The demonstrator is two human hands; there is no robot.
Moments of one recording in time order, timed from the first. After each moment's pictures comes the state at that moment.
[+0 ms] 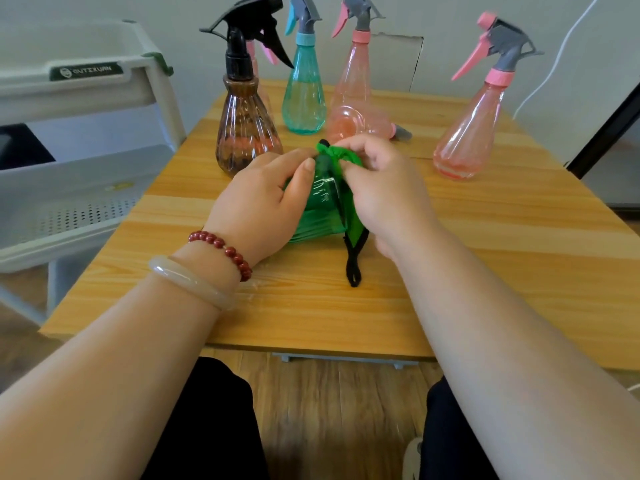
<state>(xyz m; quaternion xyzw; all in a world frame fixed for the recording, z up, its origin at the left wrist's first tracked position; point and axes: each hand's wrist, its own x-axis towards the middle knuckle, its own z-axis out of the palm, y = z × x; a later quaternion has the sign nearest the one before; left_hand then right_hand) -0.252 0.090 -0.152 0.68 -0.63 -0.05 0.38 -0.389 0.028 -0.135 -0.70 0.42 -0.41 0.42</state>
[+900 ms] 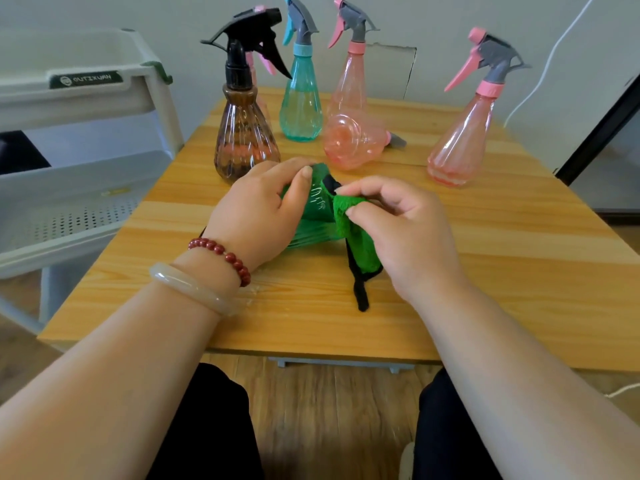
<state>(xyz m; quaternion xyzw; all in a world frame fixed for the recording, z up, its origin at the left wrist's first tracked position) -0.250 0.088 -0.153 0.68 -0.63 -0.06 0.38 -0.419 0.061 -0.144 -0.71 0.35 -0.46 0.40</state>
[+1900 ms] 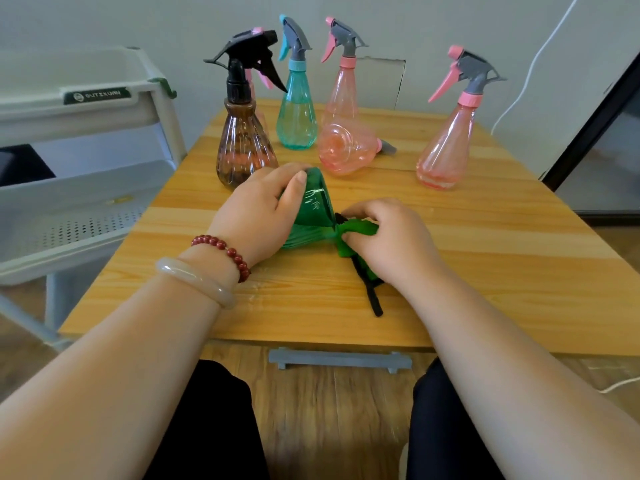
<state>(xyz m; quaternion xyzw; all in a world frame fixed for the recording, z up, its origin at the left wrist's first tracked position) -0.251 0.095 -0.144 0.68 -0.63 -0.08 0.36 -0.430 0.052 -0.150 -0.81 0.50 -0.24 0.22</state>
